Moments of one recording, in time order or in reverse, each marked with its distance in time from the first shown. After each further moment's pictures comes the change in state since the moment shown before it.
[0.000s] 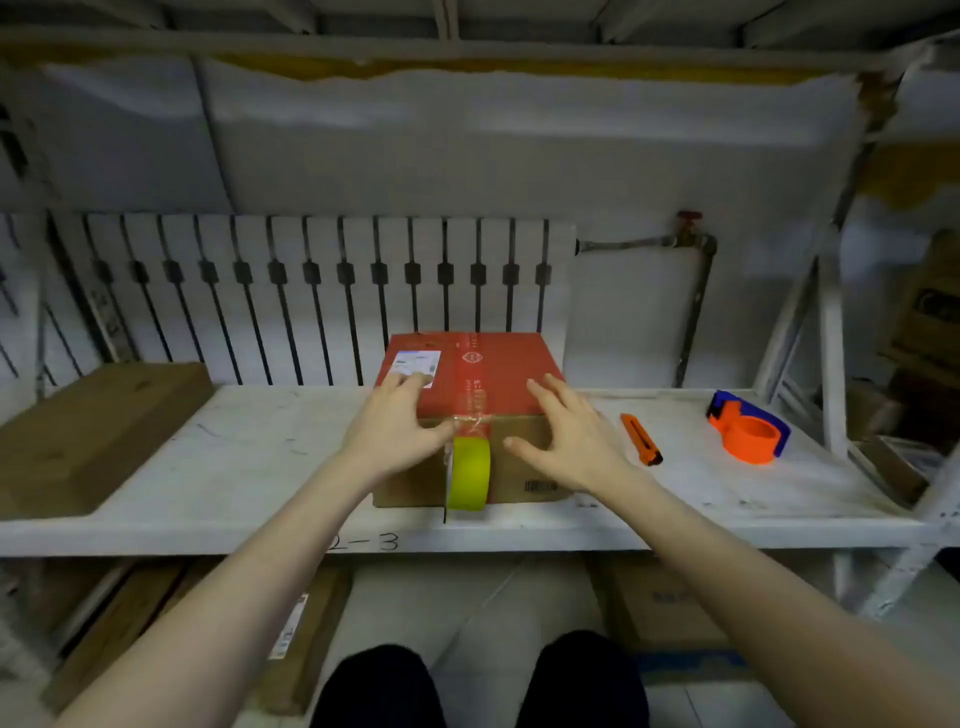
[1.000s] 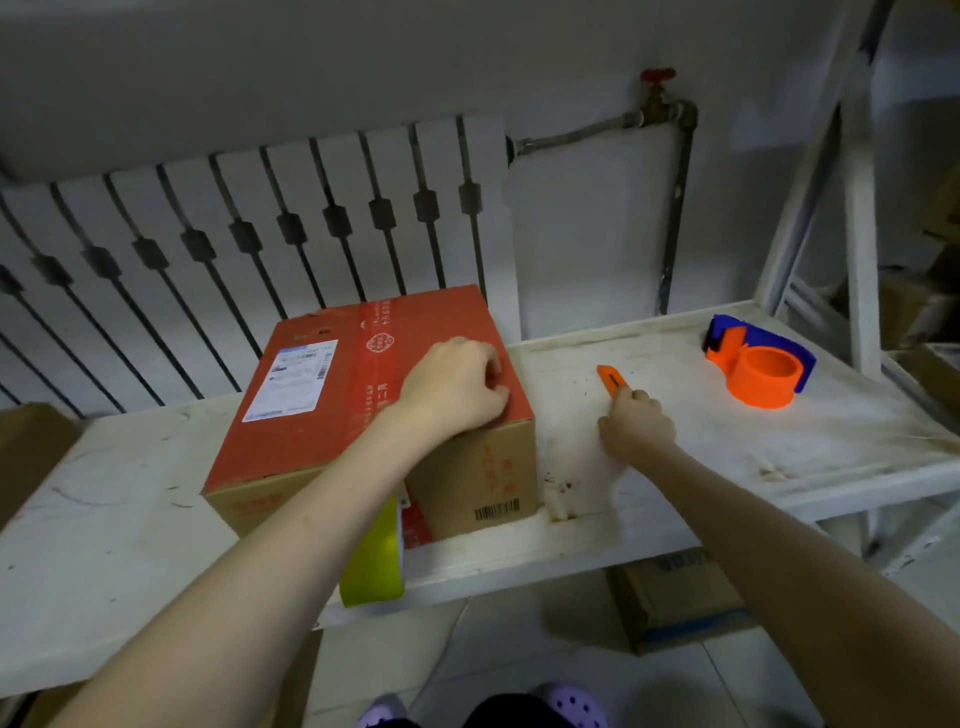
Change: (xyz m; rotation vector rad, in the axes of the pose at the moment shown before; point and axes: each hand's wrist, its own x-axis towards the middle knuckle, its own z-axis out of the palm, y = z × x) left_hand 0.142 0.095 0.119 0.179 -0.277 0.209; right_hand 0.088 0.218 0.100 -0.093 -0.158 0.684
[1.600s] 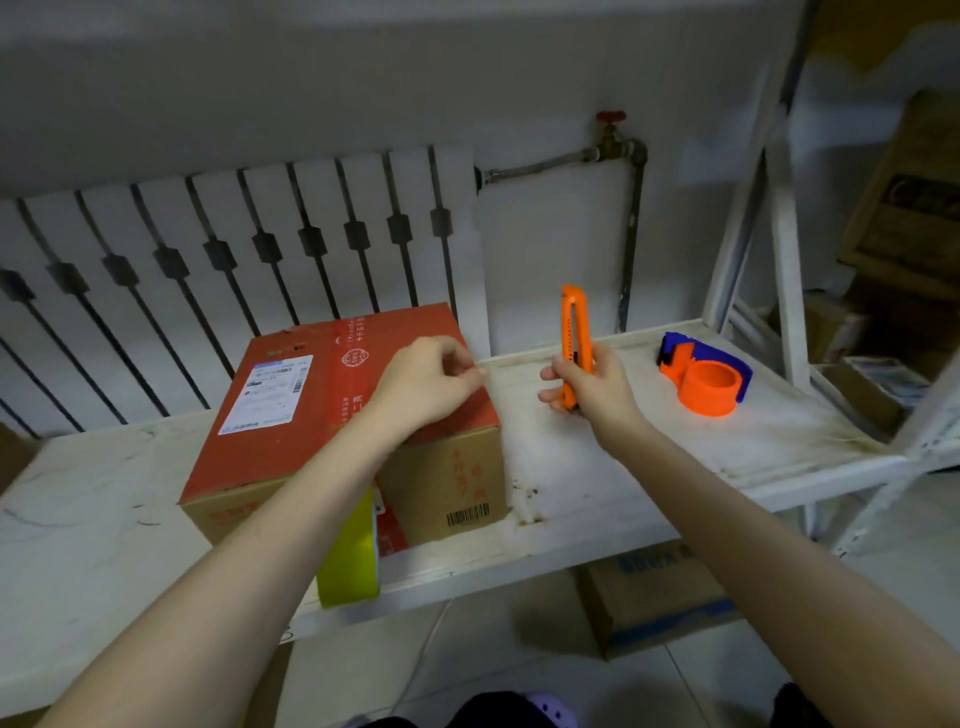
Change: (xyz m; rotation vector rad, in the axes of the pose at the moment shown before) left_hand -0.008 0.009 -0.017 -0.379 0.094 -0.042; right_hand -0.057 -0.030 -0.084 1.333 -0.025 -0.191
